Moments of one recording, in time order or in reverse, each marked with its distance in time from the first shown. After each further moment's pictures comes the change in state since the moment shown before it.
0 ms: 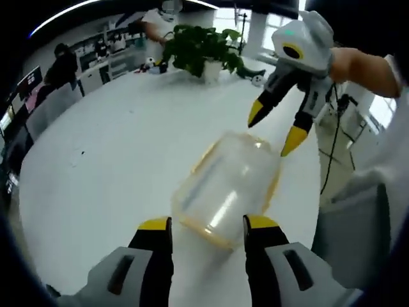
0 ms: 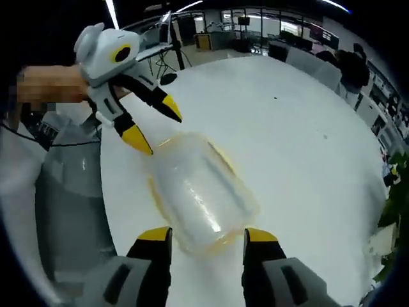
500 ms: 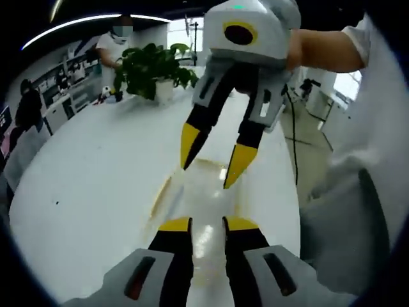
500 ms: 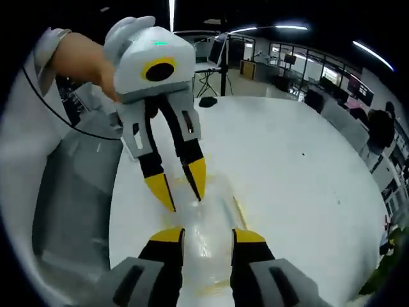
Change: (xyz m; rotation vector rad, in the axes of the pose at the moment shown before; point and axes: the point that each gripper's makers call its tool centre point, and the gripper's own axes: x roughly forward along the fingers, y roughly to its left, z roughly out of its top) left arm 0.024 -0.060 0.033 0.205 -0.054 -0.207; right arm 0.014 0.013 0.050 -0.239 -0.108 0.085
